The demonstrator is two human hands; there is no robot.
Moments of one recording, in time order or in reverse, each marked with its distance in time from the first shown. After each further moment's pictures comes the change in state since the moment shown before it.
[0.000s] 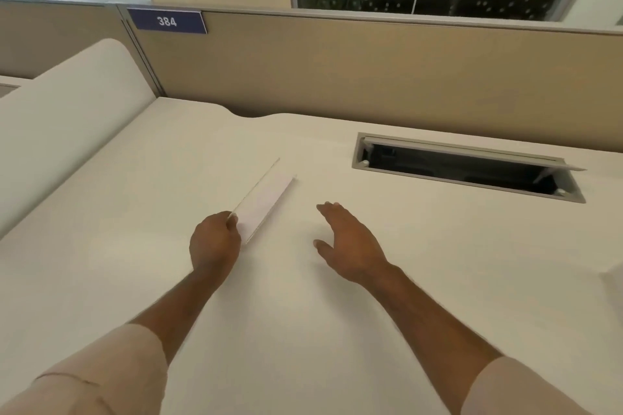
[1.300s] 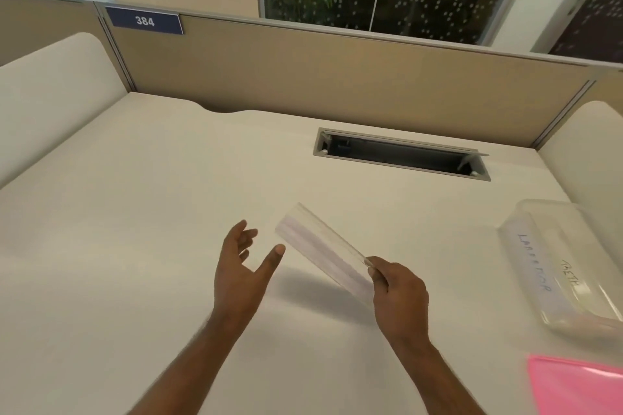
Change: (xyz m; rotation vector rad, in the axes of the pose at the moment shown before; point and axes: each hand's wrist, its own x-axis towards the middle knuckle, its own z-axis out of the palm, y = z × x) left_hand -0.193 0.038 -0.028 -0.825 -0.192 0.033; right_hand -0.212 0.014 -0.012 0.079 0.620 0.332
